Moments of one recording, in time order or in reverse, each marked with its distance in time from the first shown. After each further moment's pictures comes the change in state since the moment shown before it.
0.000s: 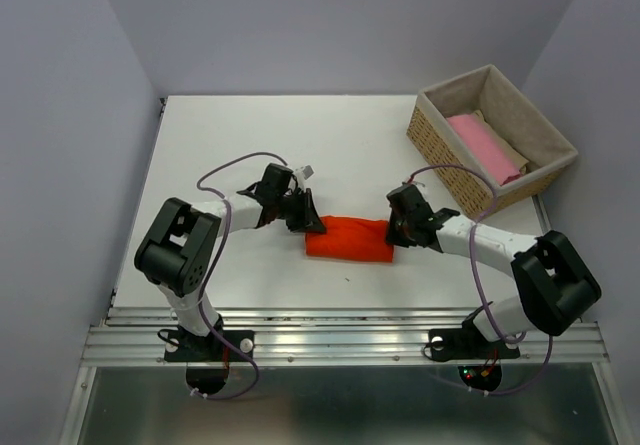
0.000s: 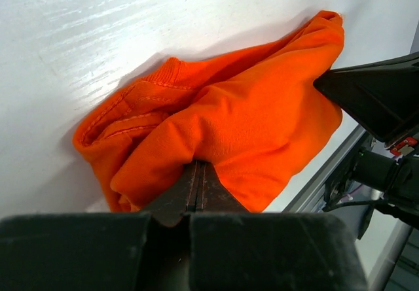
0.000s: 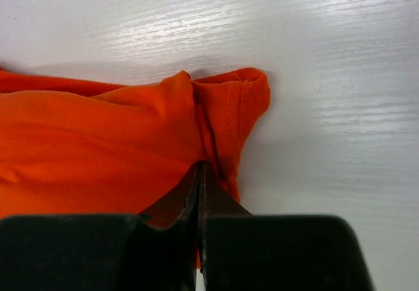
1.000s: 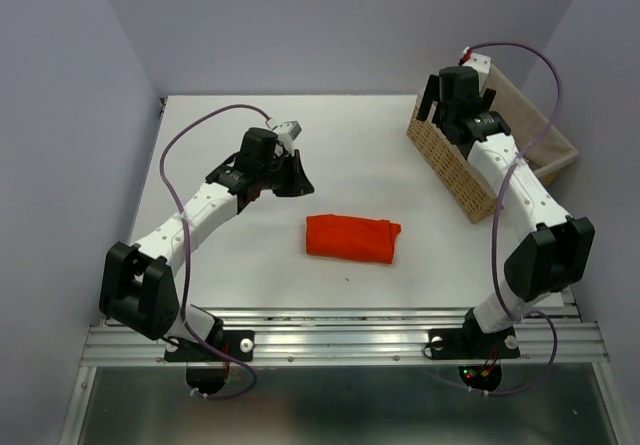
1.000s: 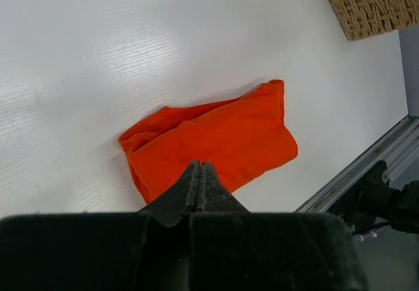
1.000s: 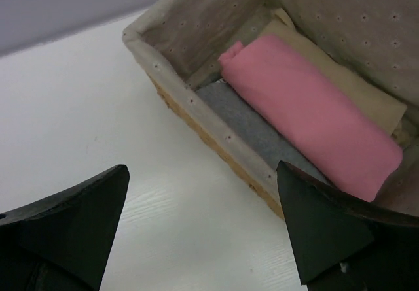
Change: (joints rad) left arm 0.015 -0.291 0.266 -0.356 -0.216 0.151; right arm -0.328 0.113 0.829 -0.264 0.365 -0.395
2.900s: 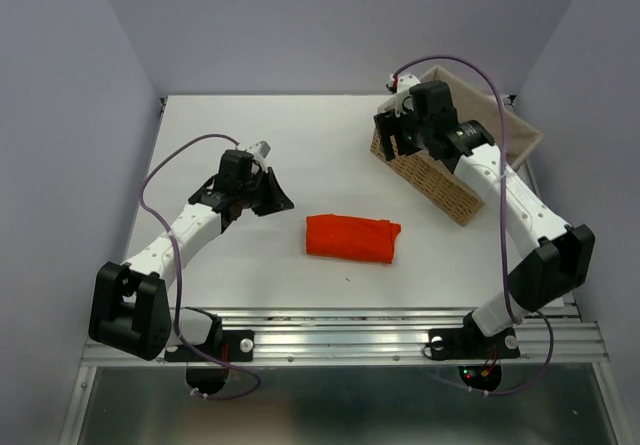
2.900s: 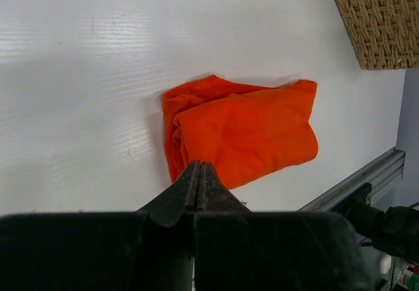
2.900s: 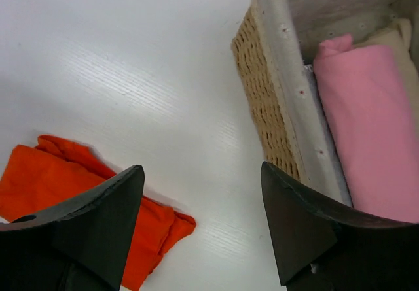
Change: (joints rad) left arm 0.122 -0.107 -0.231 0.058 0.012 -0.129; right arm 0.167 0.058 0.034 -0.138 -0.515 -0.423
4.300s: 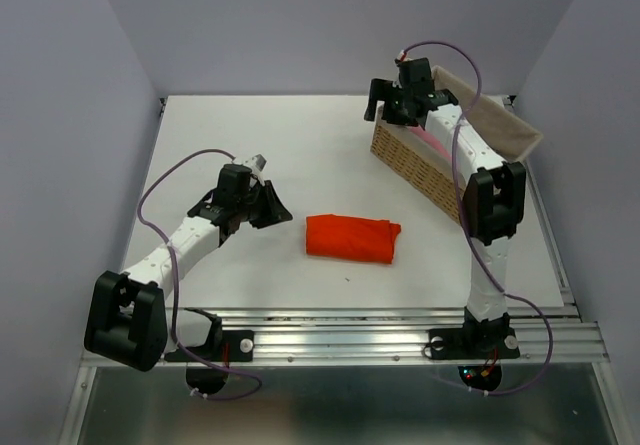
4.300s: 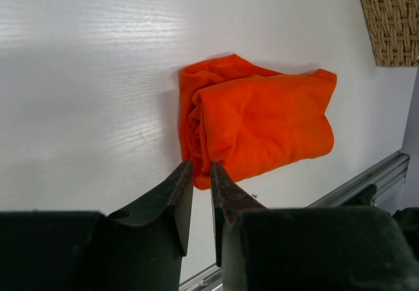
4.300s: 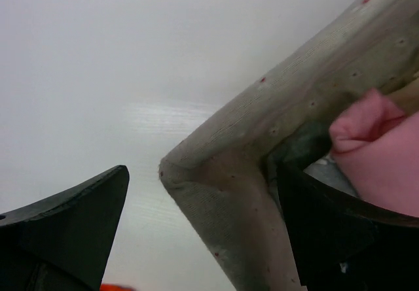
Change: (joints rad) left arm 0.000 -0.067 -0.135 0.051 -0.021 -0.044; right arm -0.152 0.503 0.461 0.092 0.023 0.392
